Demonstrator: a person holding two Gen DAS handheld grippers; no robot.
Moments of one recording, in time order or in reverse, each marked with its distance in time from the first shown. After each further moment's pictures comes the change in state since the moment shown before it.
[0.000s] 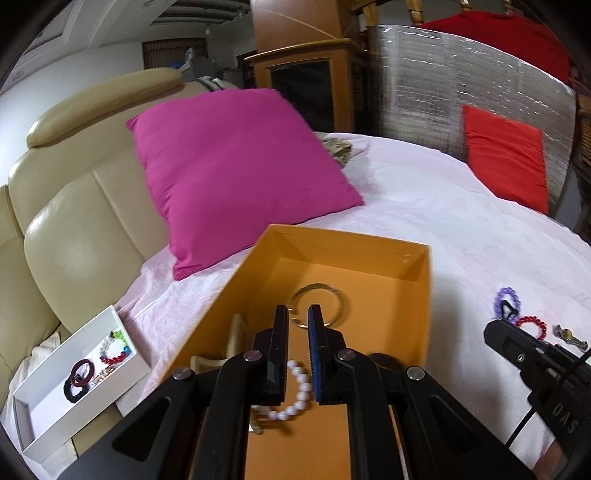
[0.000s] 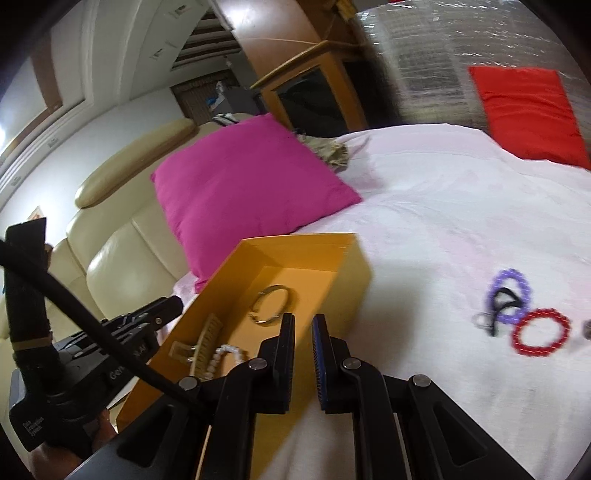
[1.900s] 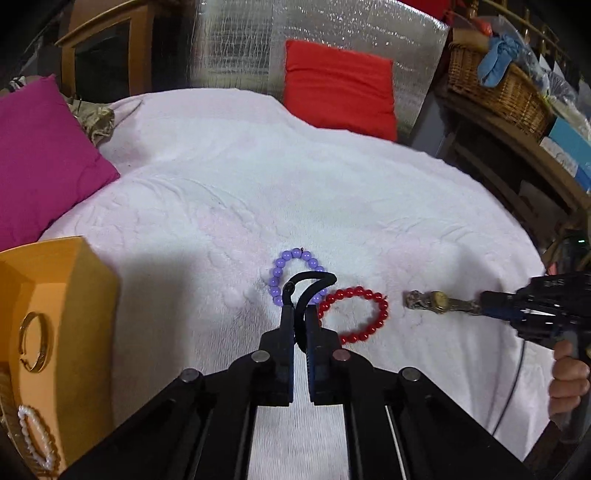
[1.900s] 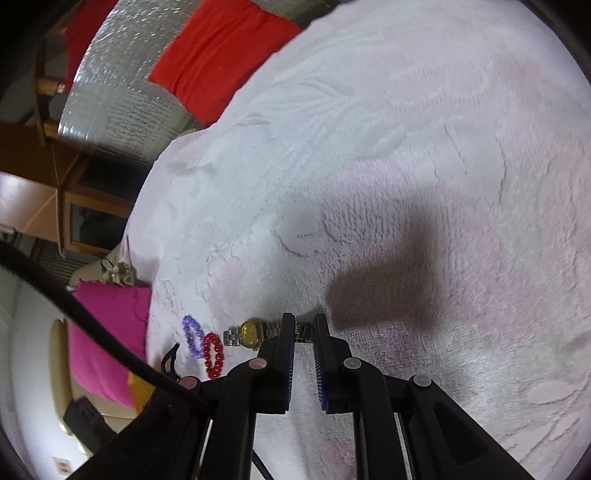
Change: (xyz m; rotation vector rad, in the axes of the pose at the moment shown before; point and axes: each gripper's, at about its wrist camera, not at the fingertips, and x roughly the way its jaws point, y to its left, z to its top) left arm 0.042 -0.181 -0.002 0.230 0.176 -0.596; right arm -0.138 -0.309 -0.028 0.907 0.084 -0.247
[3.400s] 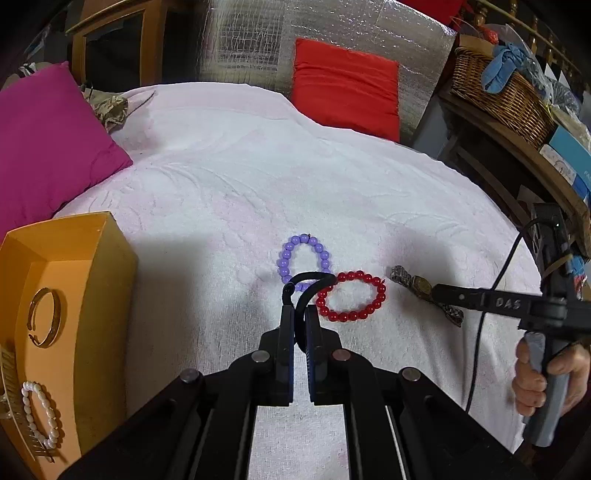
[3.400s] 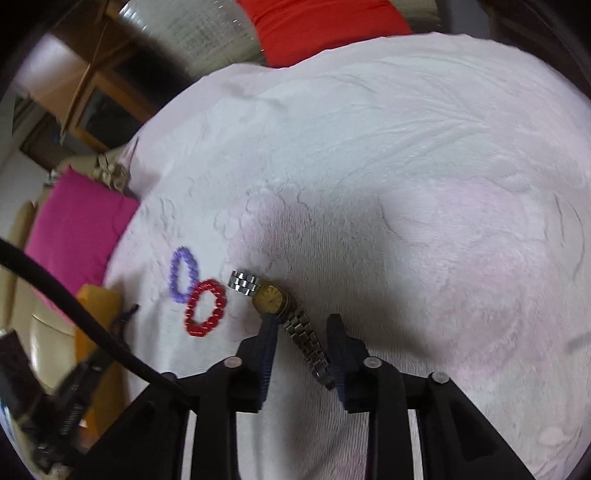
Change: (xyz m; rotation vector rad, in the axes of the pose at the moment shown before) left arm -0.013 0.010 -0.007 -0.041 0.027 -0.005; right arm 0.042 0.071 -0.025 -0.505 0.055 -0.160
